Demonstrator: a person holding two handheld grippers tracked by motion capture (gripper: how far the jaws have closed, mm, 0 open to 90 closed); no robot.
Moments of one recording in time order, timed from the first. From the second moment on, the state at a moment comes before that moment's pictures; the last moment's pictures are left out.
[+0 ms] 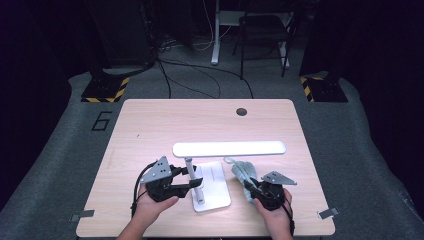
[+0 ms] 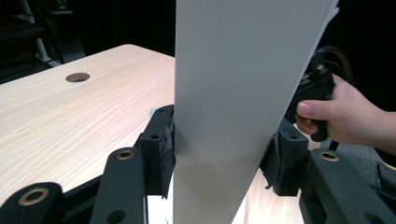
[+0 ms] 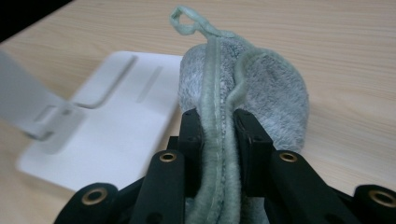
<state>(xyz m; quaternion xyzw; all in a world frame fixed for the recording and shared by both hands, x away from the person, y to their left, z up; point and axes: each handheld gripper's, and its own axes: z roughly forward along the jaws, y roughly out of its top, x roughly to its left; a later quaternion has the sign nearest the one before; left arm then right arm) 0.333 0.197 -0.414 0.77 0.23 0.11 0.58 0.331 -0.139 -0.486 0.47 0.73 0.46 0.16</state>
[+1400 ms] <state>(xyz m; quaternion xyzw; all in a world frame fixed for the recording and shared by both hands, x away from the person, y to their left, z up) 0.326 0.226 -0.405 0.80 0.23 0.12 0.54 0.334 -0.050 -0.495 0.40 0.77 0.49 0.07</state>
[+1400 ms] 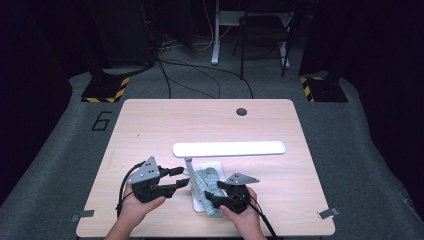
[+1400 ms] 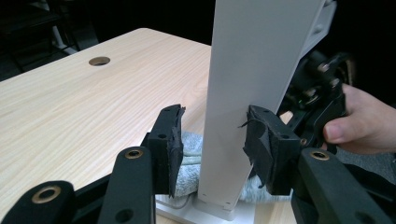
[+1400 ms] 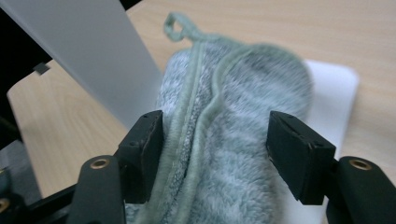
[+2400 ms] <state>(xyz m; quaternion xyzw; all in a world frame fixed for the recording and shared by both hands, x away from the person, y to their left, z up) 0.331 0.226 -0.411 0.79 0.24 0.12 0.54 0.338 -0.035 -0.508 0.38 0.81 0.43 0.12</state>
